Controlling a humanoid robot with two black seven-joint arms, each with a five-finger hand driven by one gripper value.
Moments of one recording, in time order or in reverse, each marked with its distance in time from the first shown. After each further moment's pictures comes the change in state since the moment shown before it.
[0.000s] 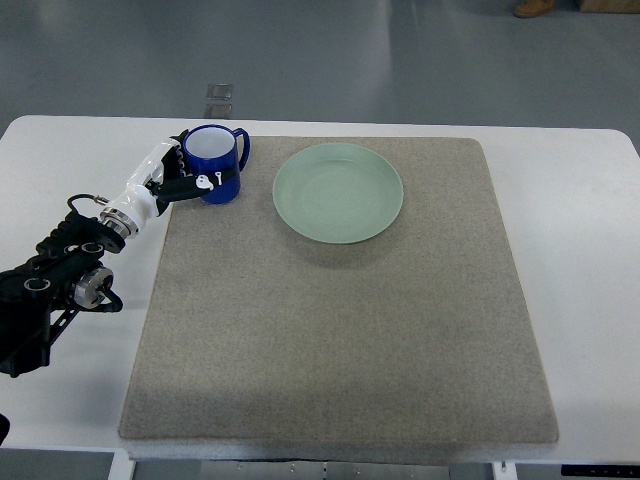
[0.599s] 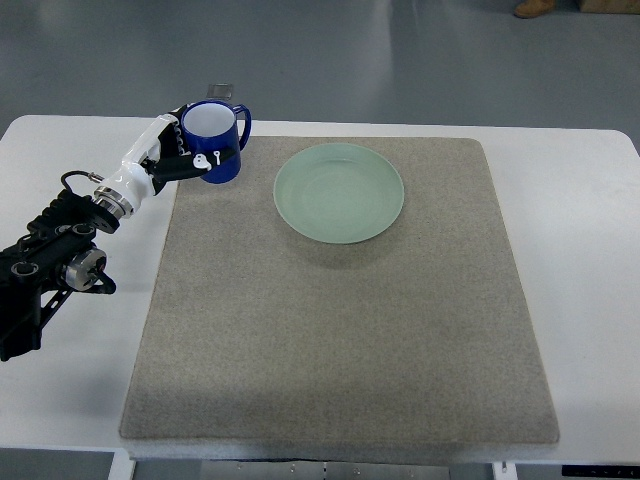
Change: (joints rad) left arm -0.030 0.041 0.000 -0.030 0.002 -0.011 0.003; right arm 0.000 0.000 0.000 0.000 0.000 0.000 0.000
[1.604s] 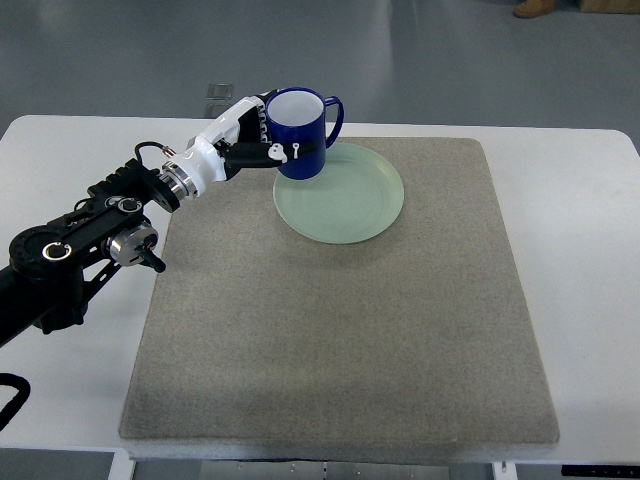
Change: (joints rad) left arm -0.083 -0.024 0.005 -0.226 0.020 -0.033 0.146; right arm 0.000 0.000 -0.001 0.000 0.000 0.000 0.000
